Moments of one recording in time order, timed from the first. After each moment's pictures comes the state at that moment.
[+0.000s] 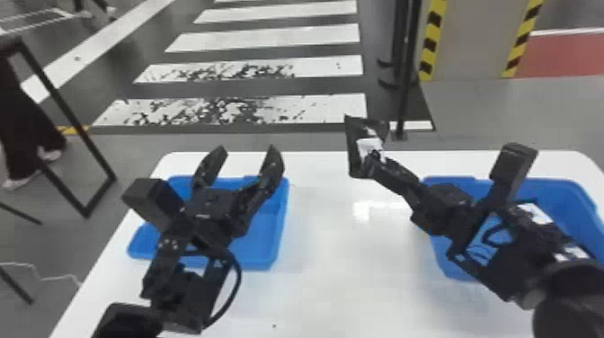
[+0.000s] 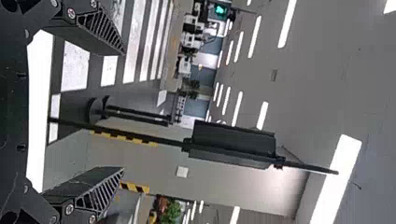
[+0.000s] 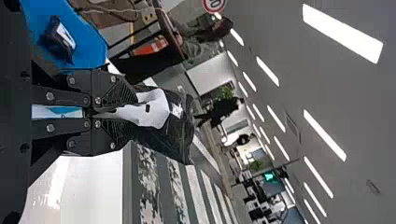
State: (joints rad) left arm 0.28 0.12 -0.03 -2.05 0.31 0.03 -0.08; right arm -0.06 -0.28 0.32 -1.74 -0.72 0.28 0.32
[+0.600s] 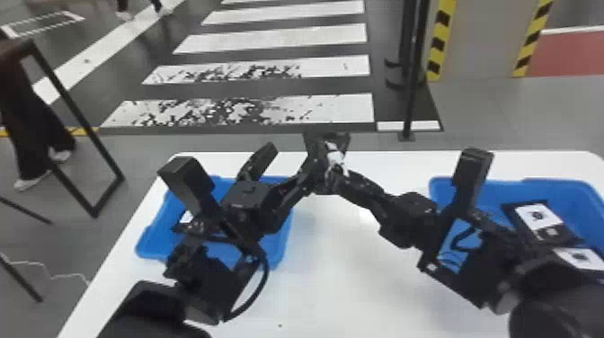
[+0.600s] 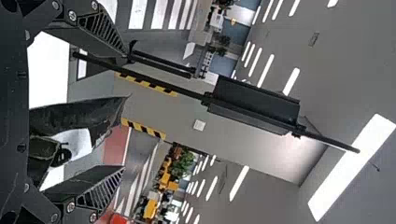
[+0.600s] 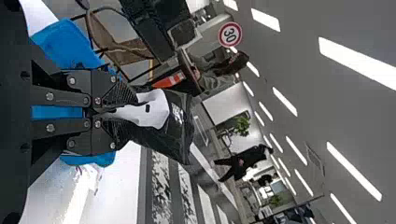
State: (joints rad) left arm 0.24 0.14 -0.08 -2.12 0.45 0.24 -0.14; right arm -0.12 -0.31 0.48 -1.74 -0.77 0.28 0.31
